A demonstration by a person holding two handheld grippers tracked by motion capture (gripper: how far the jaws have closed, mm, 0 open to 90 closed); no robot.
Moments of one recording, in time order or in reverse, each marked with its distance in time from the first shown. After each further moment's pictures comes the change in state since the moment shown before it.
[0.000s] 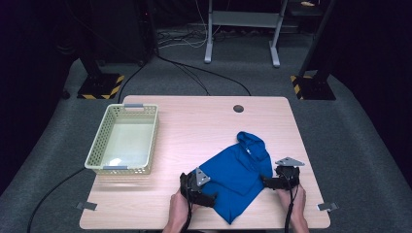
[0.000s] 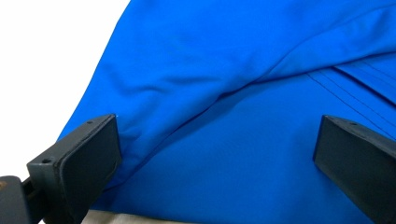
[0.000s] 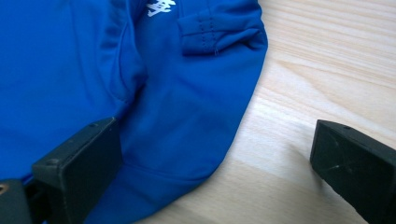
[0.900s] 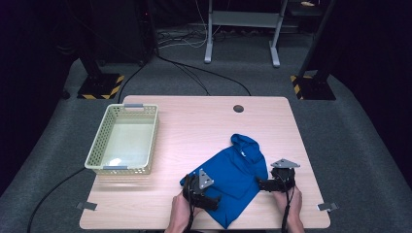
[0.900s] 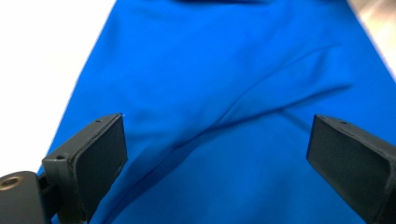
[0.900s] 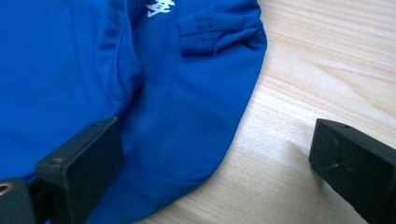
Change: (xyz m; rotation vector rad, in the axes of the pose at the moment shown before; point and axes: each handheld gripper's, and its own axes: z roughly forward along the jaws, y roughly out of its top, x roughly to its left) left arm -0.020 0.017 -0.011 -0.012 -0.060 0.041; right arm 0.014 0.000 0.000 -0.001 0.039 -0.020
